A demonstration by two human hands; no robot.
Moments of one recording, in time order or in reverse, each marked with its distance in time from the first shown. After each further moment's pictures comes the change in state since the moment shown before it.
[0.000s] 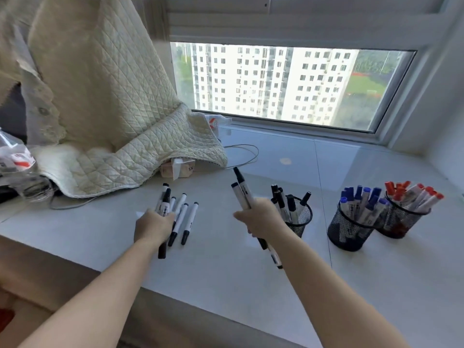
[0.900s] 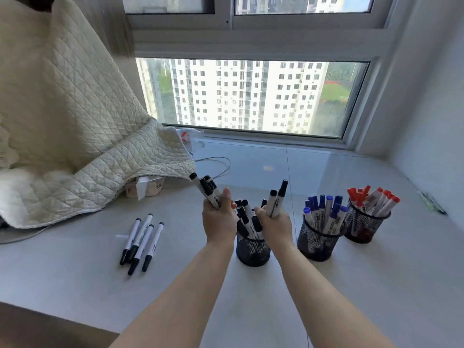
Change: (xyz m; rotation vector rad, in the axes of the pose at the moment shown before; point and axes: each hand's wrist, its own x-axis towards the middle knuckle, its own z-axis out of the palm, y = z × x) left_hand -0.108 0.168 0.098 -1.138 -0.146 0.138; right_hand 0.027 0.079 -0.062 0.426 0.454 -0.017
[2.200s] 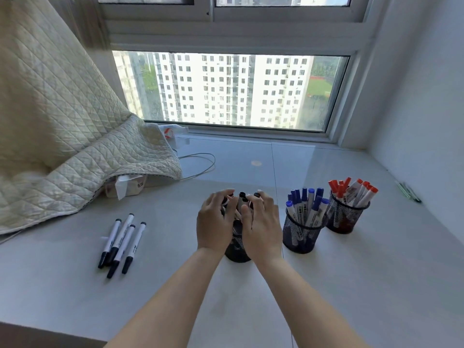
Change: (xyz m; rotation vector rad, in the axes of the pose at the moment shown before) left_hand -0.007 -0.022 0.000 0.645 -0.233 0.603; right_hand -0.026 0.005 -0.008 -0.530 0.148 -0.470
